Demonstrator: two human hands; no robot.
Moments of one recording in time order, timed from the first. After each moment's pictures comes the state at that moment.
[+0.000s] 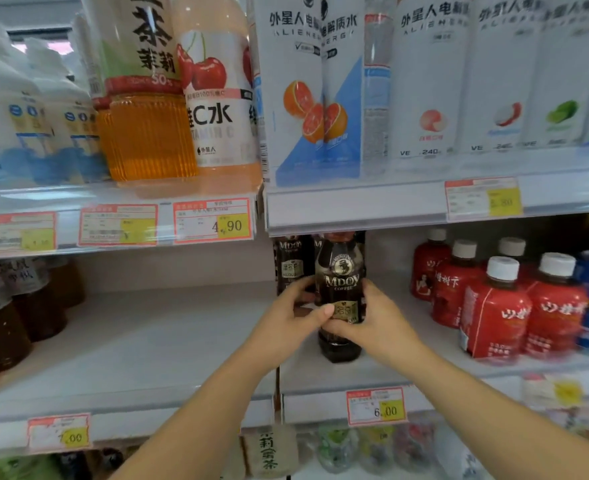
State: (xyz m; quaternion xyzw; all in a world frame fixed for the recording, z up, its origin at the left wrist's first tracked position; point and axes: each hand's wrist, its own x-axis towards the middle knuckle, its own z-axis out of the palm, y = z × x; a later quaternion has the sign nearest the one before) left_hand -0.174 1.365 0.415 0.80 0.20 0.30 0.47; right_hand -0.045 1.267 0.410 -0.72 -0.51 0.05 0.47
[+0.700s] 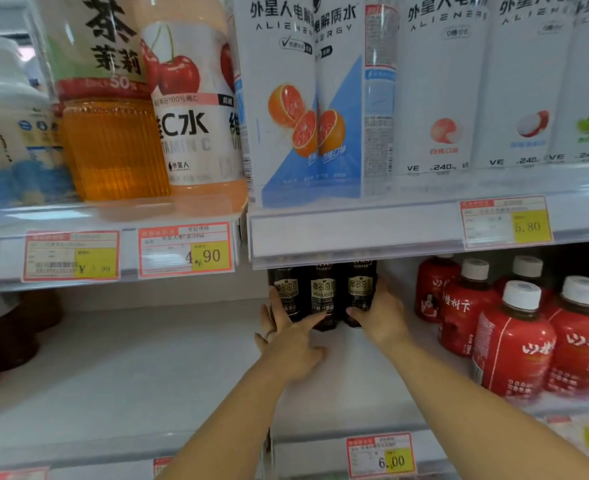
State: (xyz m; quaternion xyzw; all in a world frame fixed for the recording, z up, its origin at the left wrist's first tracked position) left_hand -0.120 1.397 0.397 0.90 0.37 0.12 0.21; right_hand 0.040 1.346 0.388 -0.81 -0.37 -0.04 0.45
